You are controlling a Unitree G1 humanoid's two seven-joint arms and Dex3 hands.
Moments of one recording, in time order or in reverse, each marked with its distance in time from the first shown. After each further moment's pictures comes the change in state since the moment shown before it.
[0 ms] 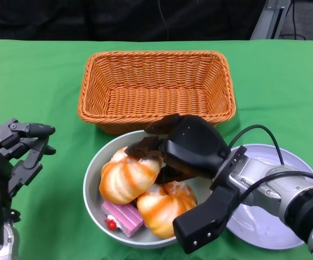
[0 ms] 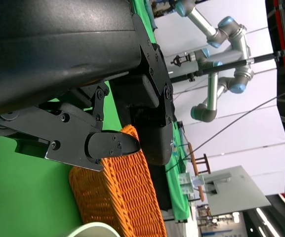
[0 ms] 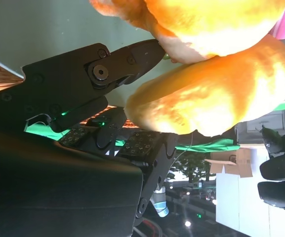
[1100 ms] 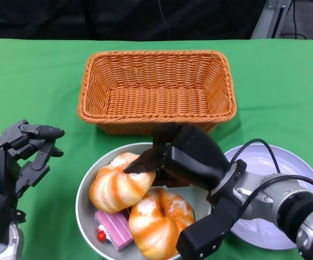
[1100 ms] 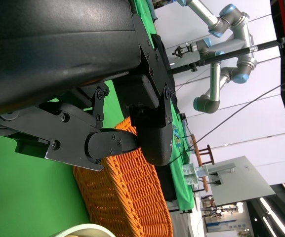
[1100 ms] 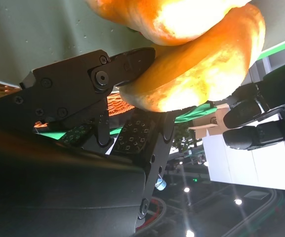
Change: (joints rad) left arm 0.000 -0.001 -0.038 0.008 0.003 -0.005 -0.007; right arm -0.034 0.068 0.037 0.219 0.023 -0.203 -0.325
